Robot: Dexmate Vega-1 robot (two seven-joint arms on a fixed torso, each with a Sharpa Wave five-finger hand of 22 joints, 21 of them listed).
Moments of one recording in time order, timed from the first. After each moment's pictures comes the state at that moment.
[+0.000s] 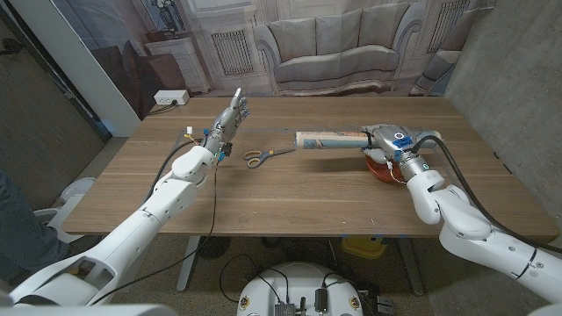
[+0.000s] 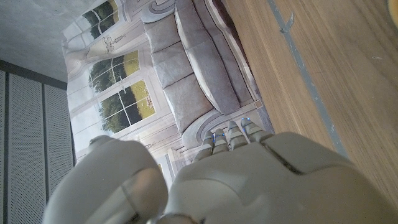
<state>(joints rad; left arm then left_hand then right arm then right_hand) 0.82 0.56 0.39 -1.46 -0.62 -0.21 -0.03 0.53 0.09 -0.26 0.10 0.33 -0.02 0.05 0.20 0.18 -0.05 -0.01 0.20 0.18 -0.09 0.00 0.19 0.18 -0.10 -0.04 0.20 0.18 -1.17 -0.98 -0.46 -2.10 -0.86 -0.53 -0.22 0.94 0.09 0.20 -0.14 0.22 0.56 -0.09 0.22 0.19 0.60 -0.13 0.24 0.18 0.53 -0.05 0.20 0.19 0.57 -0.05 0.32 0.19</state>
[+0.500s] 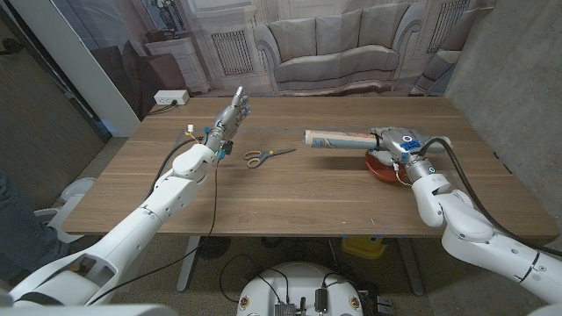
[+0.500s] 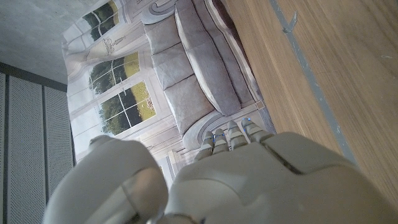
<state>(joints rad) 0.81 0.56 0.39 -1.46 -0.61 -0.20 -0.03 0.53 0.09 -0.26 0.10 0.33 -0.02 0.05 0.20 0.18 -0.05 -0.01 0.20 0.18 -0.09 0.00 0.19 0.18 -0.10 -0.03 0.20 0.18 -1.20 -0.99 -0.45 -2.09 -0.81 -0.58 -0.25 0.94 0.10 0.20 -0.14 0.21 0.56 -0.09 0.22 0.19 0.60 -0.13 0.24 0.18 0.53 -0.05 0.19 0.19 0.56 -0.05 0.32 0.19</state>
